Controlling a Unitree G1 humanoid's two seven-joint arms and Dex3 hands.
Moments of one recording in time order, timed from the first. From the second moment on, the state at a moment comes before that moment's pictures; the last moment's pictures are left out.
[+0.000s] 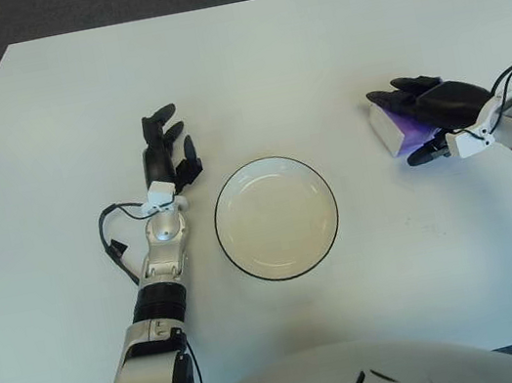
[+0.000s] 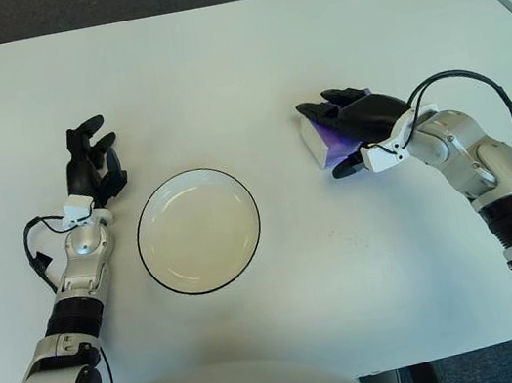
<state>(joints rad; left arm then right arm) -0.26 0.11 0.05 0.46 0.09 -0.45 0.19 -0.37 -0.91 0.23 0.20 -0.61 -0.44 0.40</state>
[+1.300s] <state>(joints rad) -0.26 0.10 0.07 0.47 0.08 -0.45 0.20 -0.34 -0.78 0.20 0.29 -0.60 -0.46 0.08</state>
